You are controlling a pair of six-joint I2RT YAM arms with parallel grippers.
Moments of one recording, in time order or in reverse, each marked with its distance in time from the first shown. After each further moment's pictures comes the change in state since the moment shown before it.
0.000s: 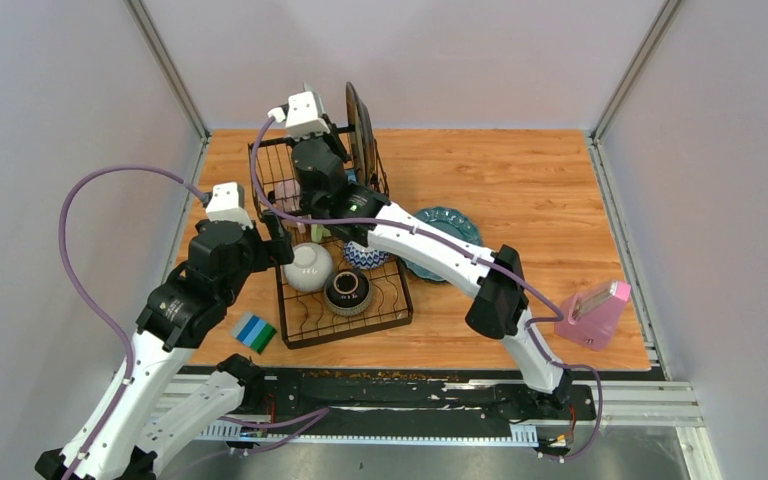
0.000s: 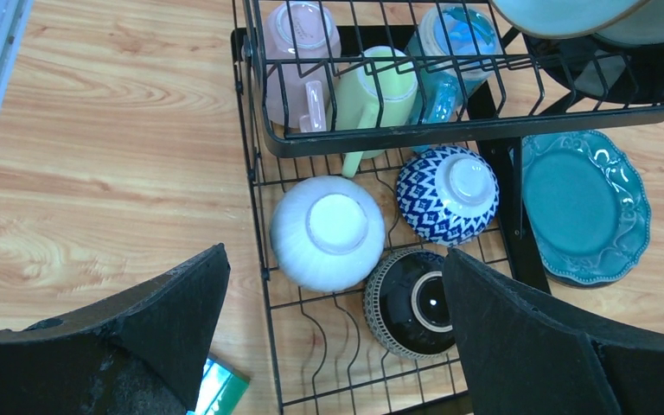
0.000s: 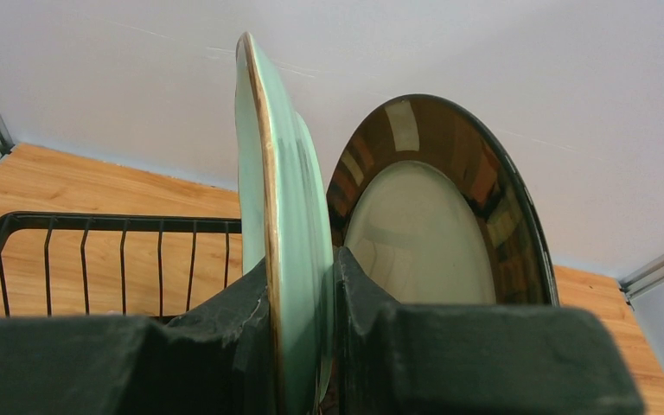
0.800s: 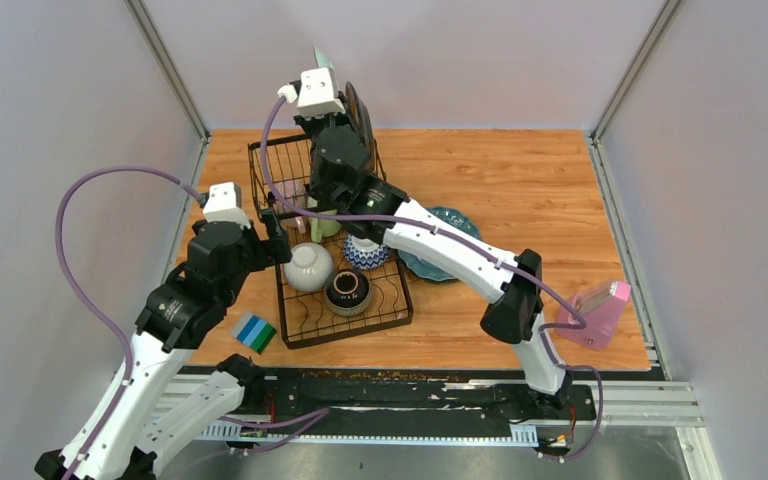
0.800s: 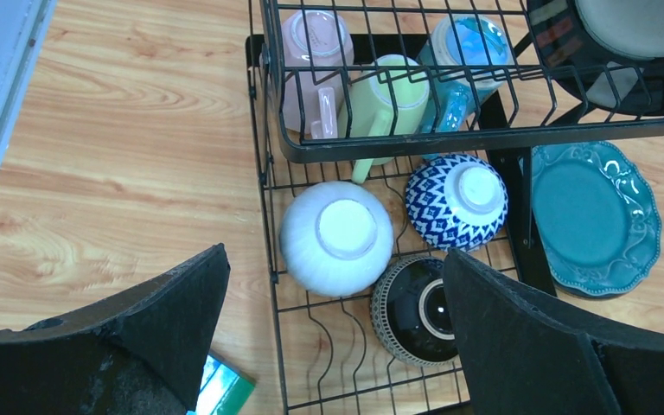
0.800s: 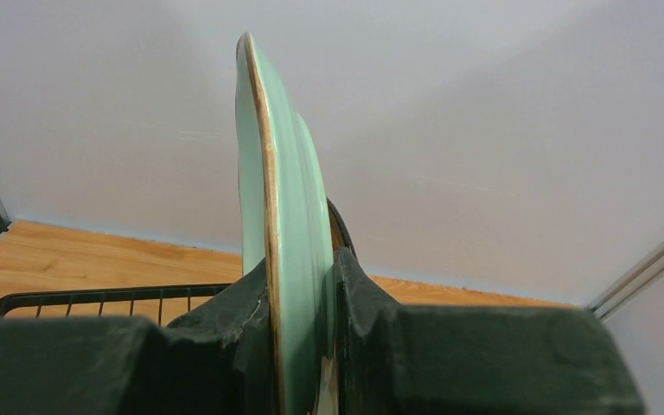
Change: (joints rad) left arm 0.000 -0.004 0.002 0.000 -0.033 0.000; right arm 0.022 -0.101 -0.003 0.146 0.009 -0.177
